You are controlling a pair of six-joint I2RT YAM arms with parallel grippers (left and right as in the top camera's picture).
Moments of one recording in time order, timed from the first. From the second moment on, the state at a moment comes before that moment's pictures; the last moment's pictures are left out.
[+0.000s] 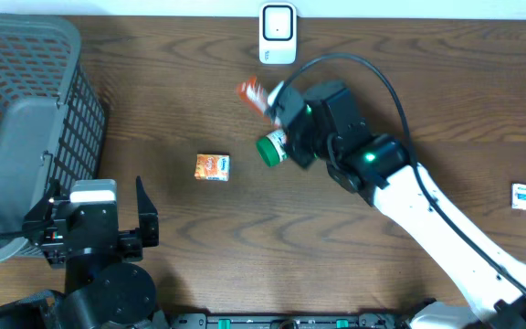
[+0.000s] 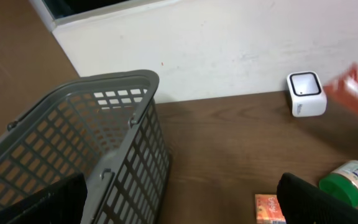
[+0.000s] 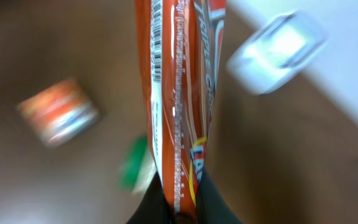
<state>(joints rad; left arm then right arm) -1.11 0.67 1.26 -1.27 -1.18 -0.43 0.59 1.52 1.25 -0.42 0.02 -0.30</state>
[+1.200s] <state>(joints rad) -1.11 0.67 1.26 -1.27 -1.18 -0.43 0.47 2.44 1.62 0.65 0.68 -1.74</state>
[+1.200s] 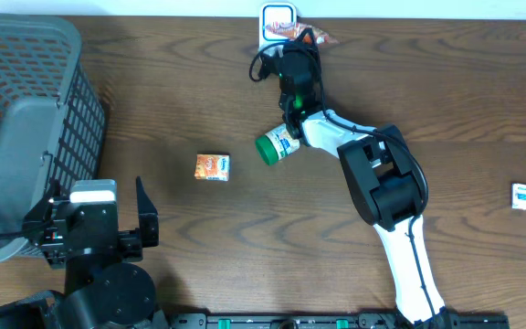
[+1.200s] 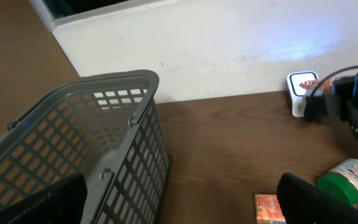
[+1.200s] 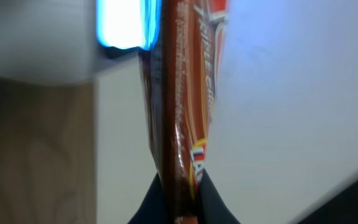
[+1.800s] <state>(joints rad) -1.11 0.67 1.26 -1.27 -1.17 -0.43 0.47 2.35 1.62 0.50 0.77 -1.61</state>
